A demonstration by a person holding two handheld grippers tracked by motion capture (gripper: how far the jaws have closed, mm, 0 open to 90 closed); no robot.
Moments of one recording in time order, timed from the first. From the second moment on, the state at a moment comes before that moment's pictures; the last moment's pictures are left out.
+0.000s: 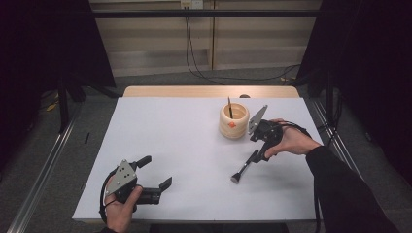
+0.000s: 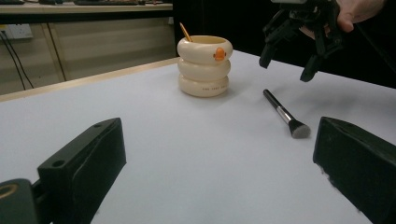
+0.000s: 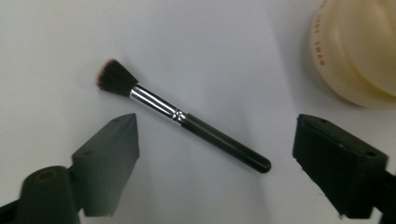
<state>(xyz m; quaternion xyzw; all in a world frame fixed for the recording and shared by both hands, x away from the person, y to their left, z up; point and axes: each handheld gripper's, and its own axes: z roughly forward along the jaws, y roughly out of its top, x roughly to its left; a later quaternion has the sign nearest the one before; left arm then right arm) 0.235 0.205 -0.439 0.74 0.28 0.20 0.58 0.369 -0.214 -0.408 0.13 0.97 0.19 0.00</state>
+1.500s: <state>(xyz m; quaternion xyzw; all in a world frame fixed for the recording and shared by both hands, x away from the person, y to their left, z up) 0.235 0.204 -0.439 0.74 0.28 0.20 0.58 0.366 -0.188 -0.442 0.06 0.99 0.13 -0.02</state>
